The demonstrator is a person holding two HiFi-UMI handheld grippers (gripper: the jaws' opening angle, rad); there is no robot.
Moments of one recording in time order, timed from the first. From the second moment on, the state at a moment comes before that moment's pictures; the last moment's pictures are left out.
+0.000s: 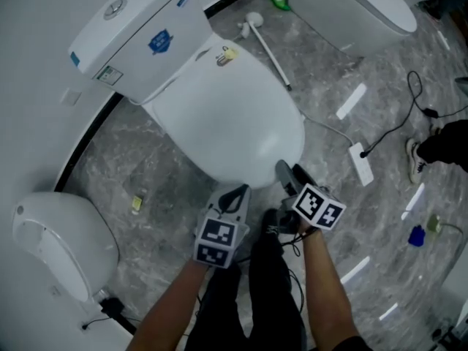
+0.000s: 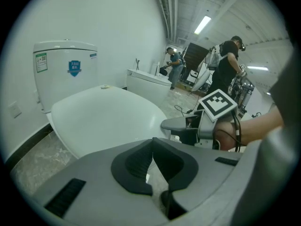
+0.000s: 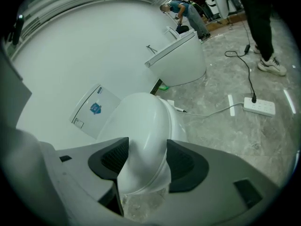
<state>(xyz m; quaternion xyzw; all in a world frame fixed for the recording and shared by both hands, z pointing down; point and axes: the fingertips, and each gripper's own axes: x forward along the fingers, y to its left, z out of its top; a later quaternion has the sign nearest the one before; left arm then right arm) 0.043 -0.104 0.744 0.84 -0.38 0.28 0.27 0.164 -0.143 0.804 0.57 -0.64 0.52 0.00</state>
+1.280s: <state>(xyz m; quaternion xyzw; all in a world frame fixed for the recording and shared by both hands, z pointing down) 0.056 -0.079 0.767 0.81 -0.41 0.26 0.34 0.163 -0.143 0.706 0.56 -0.64 0.52 -0.02</state>
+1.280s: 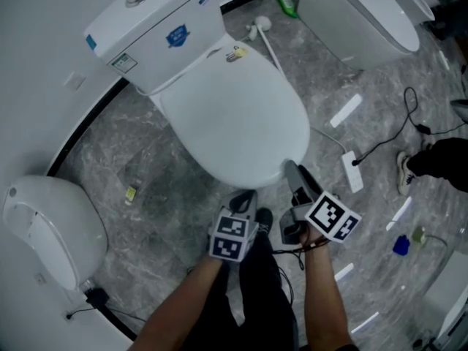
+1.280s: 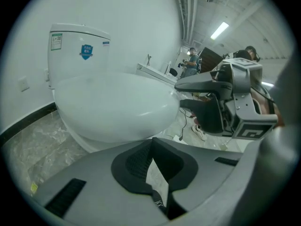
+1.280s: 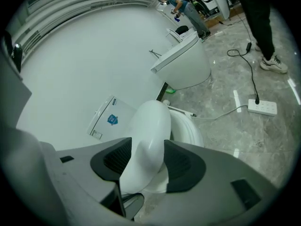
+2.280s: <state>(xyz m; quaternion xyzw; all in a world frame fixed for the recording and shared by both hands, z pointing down) 0.031 -0.110 0.663 0.80 -0.48 0.17 0.32 0.152 -0.157 0.622 0.50 -0.76 0.40 0.09</state>
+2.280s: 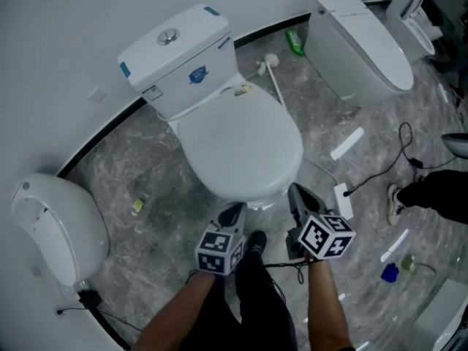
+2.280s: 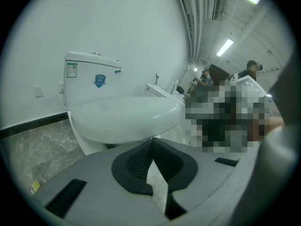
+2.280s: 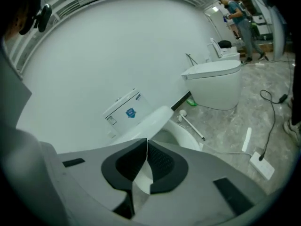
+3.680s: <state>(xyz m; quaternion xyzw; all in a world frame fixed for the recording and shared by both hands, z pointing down) -0.068 -0.253 0.506 0.77 -0.56 0.16 0.27 0.012 -0.301 0.468 0.39 -0.86 0.28 0.18</state>
